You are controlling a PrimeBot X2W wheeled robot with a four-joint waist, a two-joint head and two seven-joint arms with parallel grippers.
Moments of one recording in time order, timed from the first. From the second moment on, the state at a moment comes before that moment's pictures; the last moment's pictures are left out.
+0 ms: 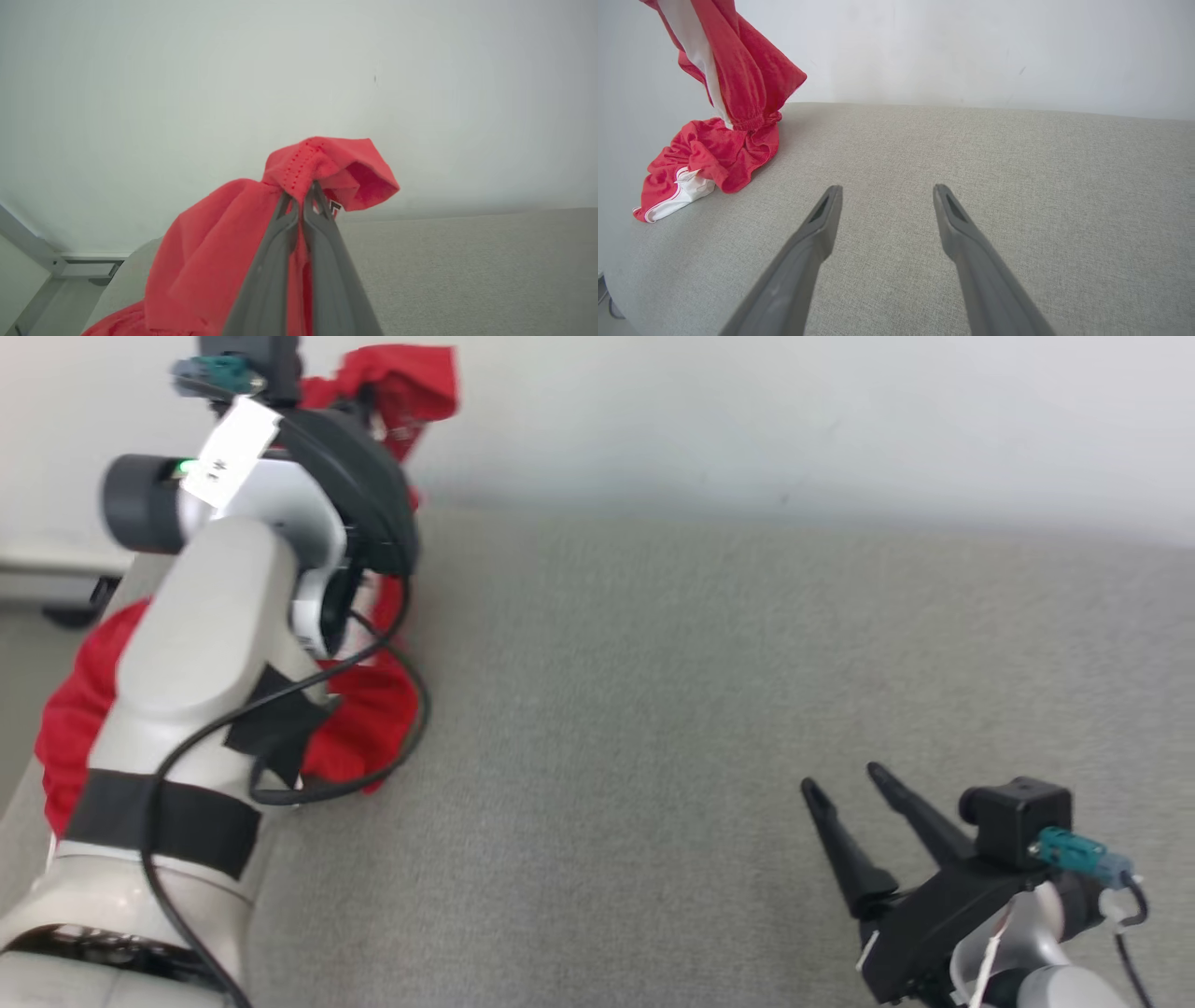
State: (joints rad) left arm -1.14 0.07 -0.44 0.92 -0.34 0.02 0.16; right arm -0.05 -0.22 0.23 -0.16 0.46 -0.06 0.26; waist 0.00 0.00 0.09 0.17
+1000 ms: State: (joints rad) left arm -1.03 0.03 -0.78 0.63 -0.63 0.00 0.06; right arm 0.03 -0.18 0.30 -0.14 0.46 -0.07 0.22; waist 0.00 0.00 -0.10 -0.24
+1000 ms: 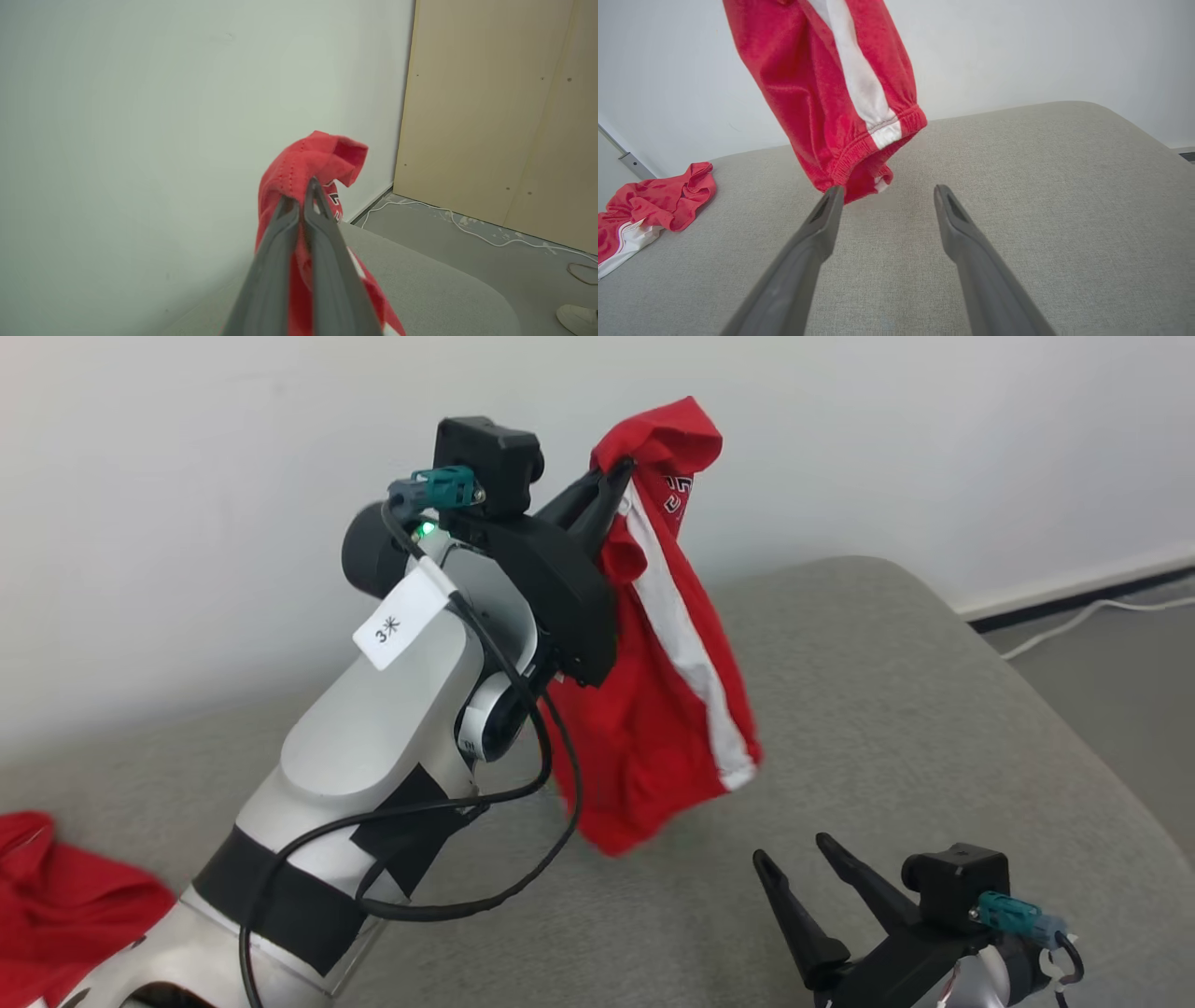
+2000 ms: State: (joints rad) left arm -0.86 0.13 -0.77 1.03 -0.69 0.07 0.02; right arm 0.03 -0.18 0.27 -0.15 0.46 -0.07 0.20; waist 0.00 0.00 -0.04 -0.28
